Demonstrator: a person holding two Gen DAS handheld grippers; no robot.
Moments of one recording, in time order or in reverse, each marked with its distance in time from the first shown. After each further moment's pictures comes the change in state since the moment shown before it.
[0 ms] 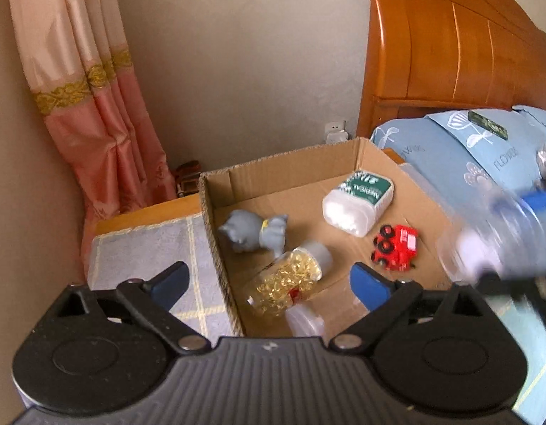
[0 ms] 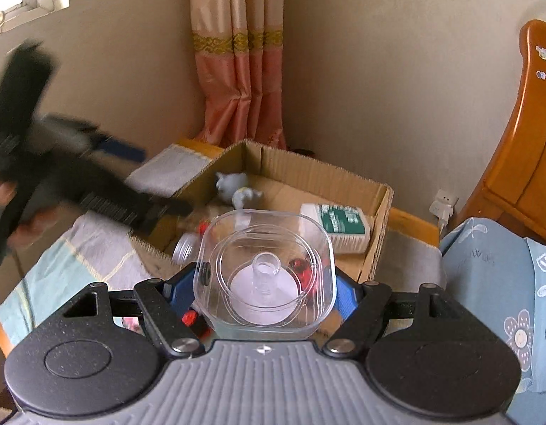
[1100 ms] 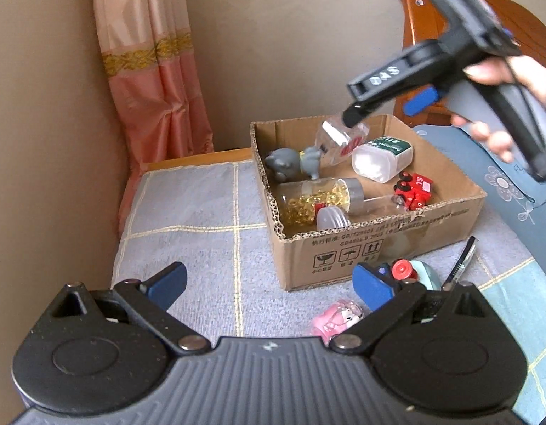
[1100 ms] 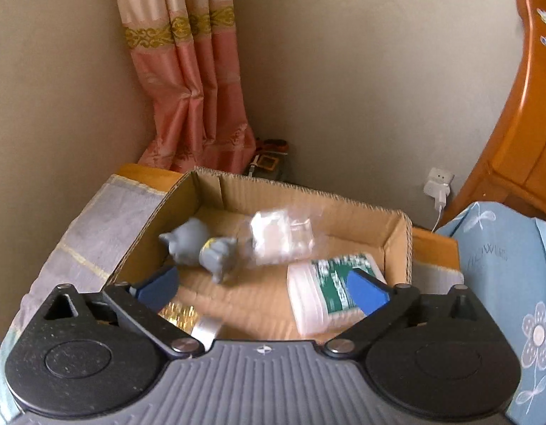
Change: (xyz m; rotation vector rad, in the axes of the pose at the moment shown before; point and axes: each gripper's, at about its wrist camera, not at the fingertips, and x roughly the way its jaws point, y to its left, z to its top) left arm -0.044 0.002 -0.096 -0.117 -0.065 0.110; right arm 0.109 -0.016 0.068 0.150 0.075 -0.077
